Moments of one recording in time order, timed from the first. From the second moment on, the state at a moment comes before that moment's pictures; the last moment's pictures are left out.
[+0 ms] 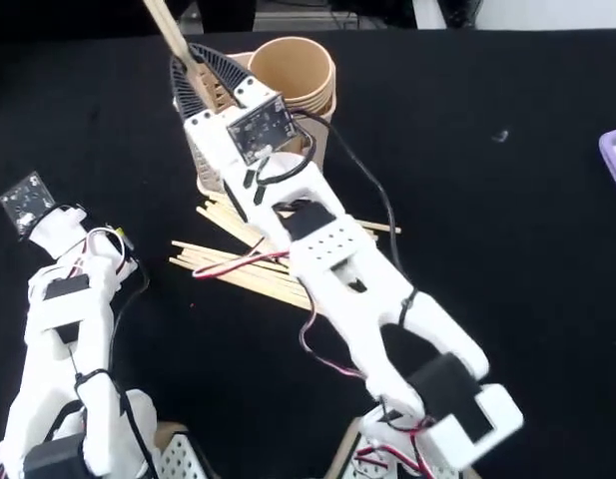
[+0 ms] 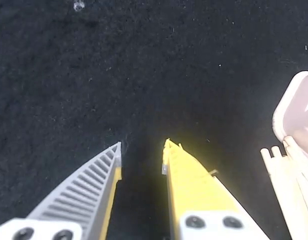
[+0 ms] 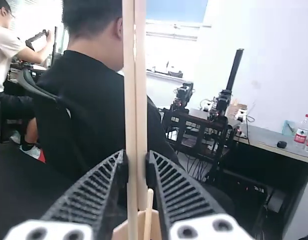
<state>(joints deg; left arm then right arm) -22.9 -32.5 66.2 22.3 19.6 -31.9 -4.0 28.9 -27.3 10.3</state>
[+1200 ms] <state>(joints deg) -22.9 -32.5 66.2 22.3 20.0 -31.5 5.8 10.3 -5.0 4.4</state>
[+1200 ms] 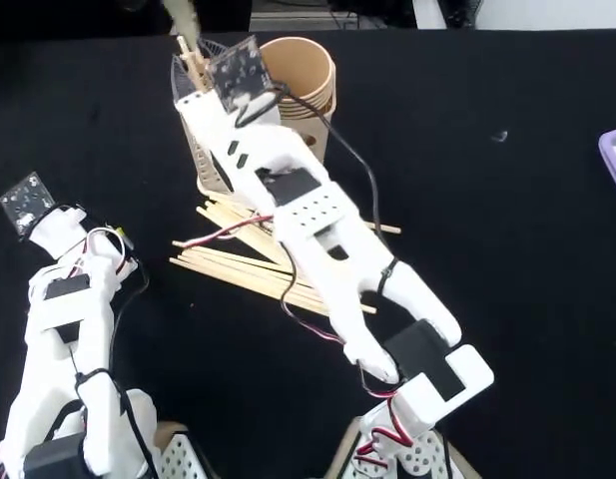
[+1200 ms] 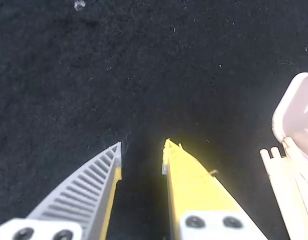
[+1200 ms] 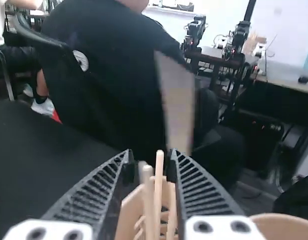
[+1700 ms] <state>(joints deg) -22.9 -32.5 66.2 22.3 20.0 -31.5 -6.2 -2.1 20.3 3.0</state>
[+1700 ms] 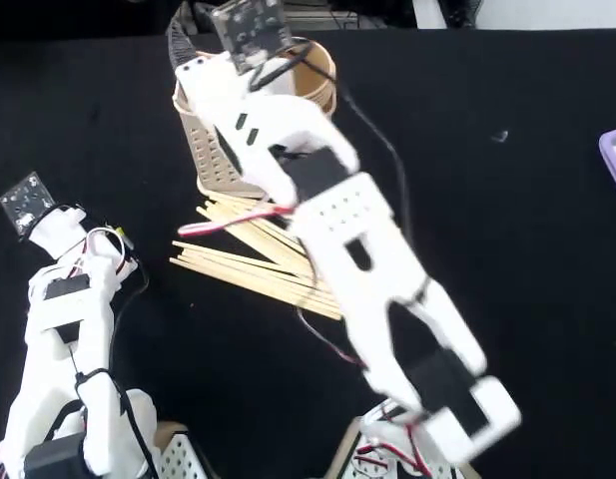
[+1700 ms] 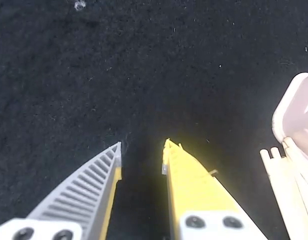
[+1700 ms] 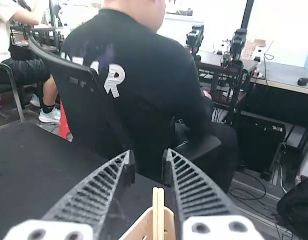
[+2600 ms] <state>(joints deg) -22.9 -32.5 66.2 22.3 20.0 -31.5 -9.5 40.3 56.0 20.3</state>
